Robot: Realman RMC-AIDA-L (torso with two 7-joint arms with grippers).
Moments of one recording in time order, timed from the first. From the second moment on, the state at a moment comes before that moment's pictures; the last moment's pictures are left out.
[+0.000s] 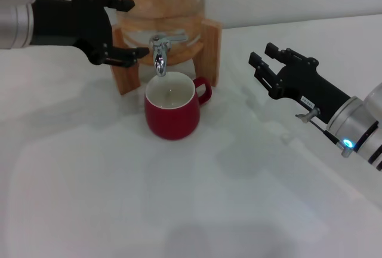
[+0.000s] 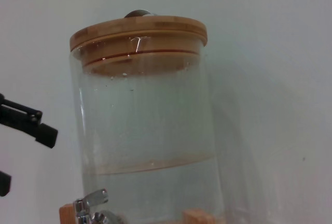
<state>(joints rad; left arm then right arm) -0.73 -2.03 1.15 1.15 2.08 1.30 -1.46 0.41 2.03 -2.04 -0.32 0.19 -1.12 0.46</state>
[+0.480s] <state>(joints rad) -0.76 -2.04 1.14 1.11 2.08 1.30 -1.42 0.41 2.03 -2.05 -0.34 0.19 -1.12 0.46</state>
